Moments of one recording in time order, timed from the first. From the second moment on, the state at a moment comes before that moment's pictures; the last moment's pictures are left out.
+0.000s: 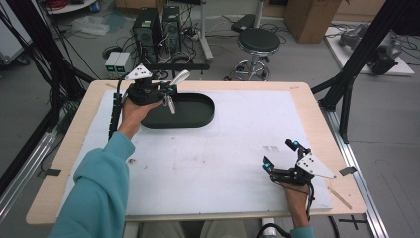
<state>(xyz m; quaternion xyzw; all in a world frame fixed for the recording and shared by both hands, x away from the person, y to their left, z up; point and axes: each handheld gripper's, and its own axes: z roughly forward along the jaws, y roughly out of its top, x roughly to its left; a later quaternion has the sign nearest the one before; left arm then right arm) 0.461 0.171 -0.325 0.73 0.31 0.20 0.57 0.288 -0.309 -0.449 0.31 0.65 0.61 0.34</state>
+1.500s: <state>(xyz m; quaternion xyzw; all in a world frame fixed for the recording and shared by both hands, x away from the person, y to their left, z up) 0.488 0.171 -0.344 0.70 0.37 0.22 0.57 0.290 -0.308 -0.455 0.31 0.65 0.61 0.34</state>
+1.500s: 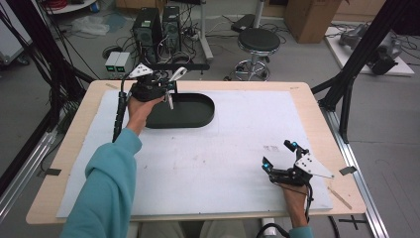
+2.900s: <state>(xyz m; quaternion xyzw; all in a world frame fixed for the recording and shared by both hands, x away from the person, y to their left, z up) 0.496 0.141 -0.368 0.73 0.39 0.29 0.48 0.289 -0.310 -0.456 0.31 0.64 0.61 0.33</state>
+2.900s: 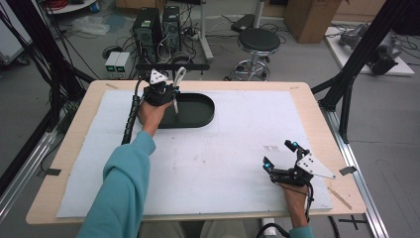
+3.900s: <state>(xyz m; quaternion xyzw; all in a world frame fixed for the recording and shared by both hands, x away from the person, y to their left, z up) 0.454 0.175 -0.362 0.72 0.31 0.26 0.57 0.290 -0.311 -0.456 0.32 0.64 0.62 0.33</state>
